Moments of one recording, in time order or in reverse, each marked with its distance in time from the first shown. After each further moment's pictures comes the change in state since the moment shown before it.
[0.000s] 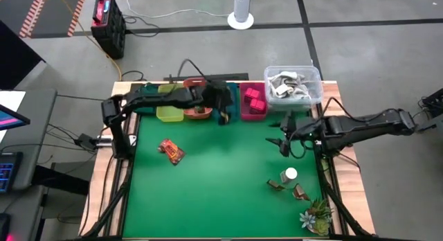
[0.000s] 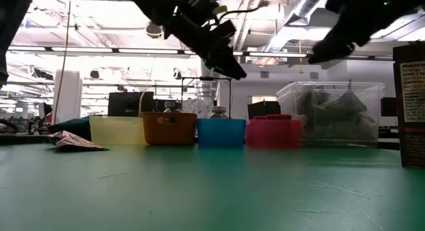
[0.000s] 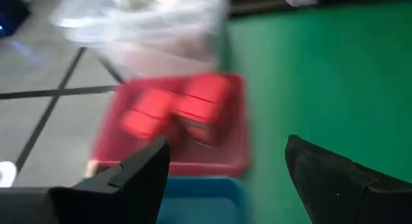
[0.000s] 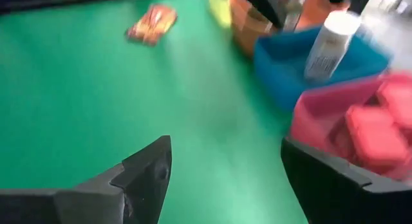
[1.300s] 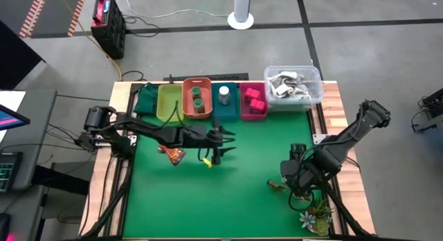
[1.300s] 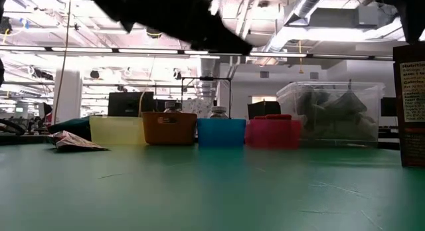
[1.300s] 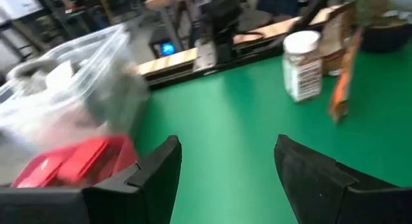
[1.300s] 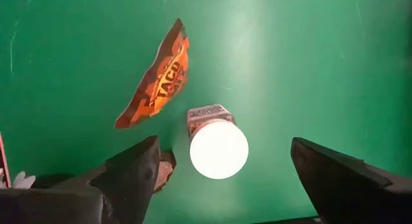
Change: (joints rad) left arm -0.391 -0.168 -0.486 0.630 -0.252 -0.068; right arm 0.591 0.600 0.645 -0.958 -0.090 0.476
